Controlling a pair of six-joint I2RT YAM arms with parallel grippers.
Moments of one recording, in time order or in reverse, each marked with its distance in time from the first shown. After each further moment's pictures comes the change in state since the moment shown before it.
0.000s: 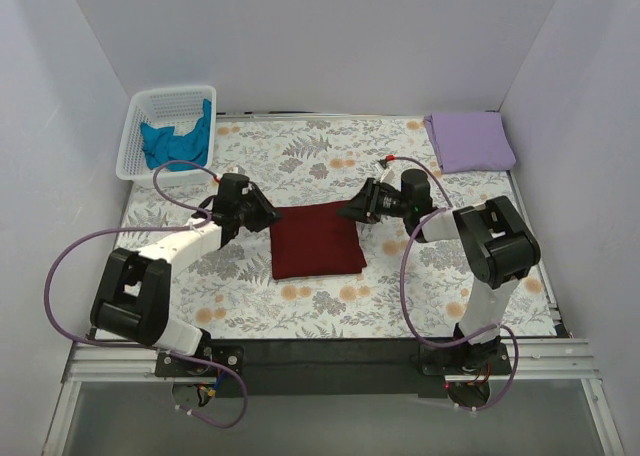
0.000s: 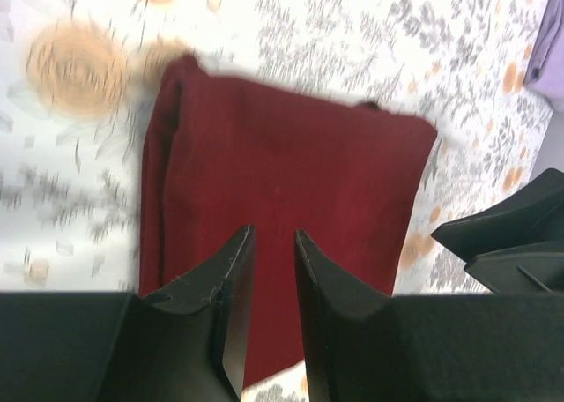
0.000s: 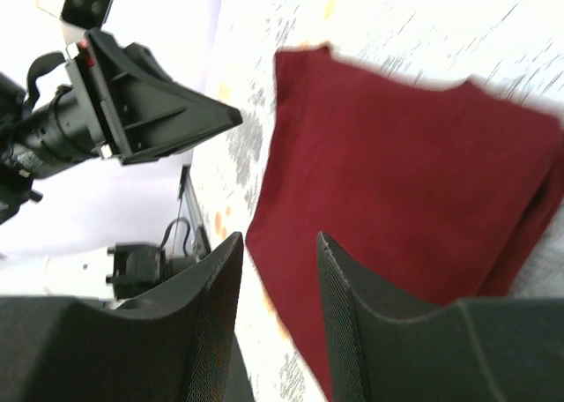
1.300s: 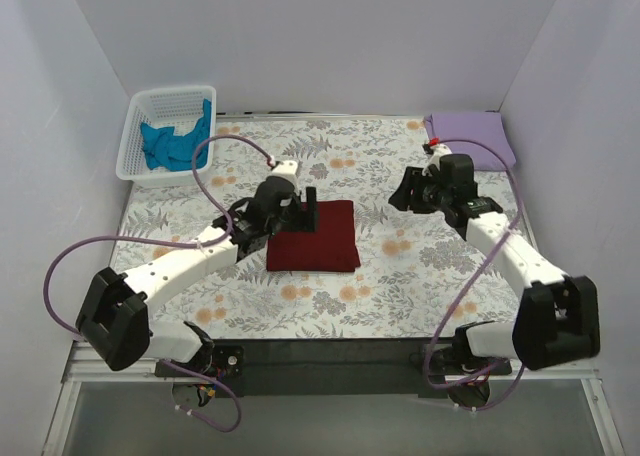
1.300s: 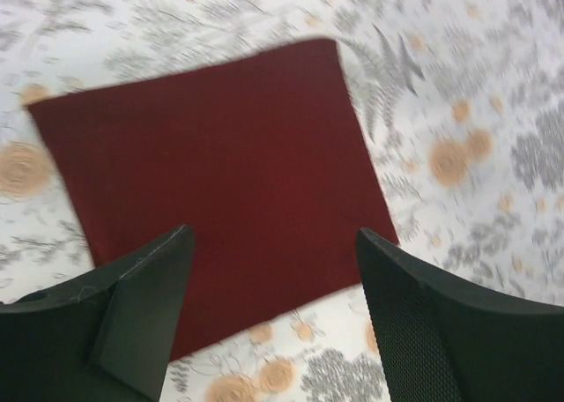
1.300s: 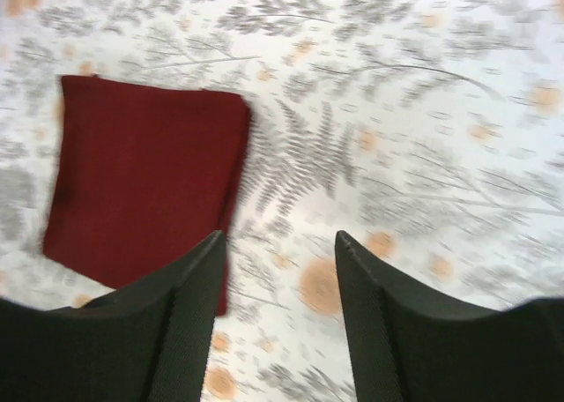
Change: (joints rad) left arm -0.332 -0.082 0.189 -0.139 -0.310 0.430; right arm -0.129 -0.453 0.142 -0.905 0.514 -0.568
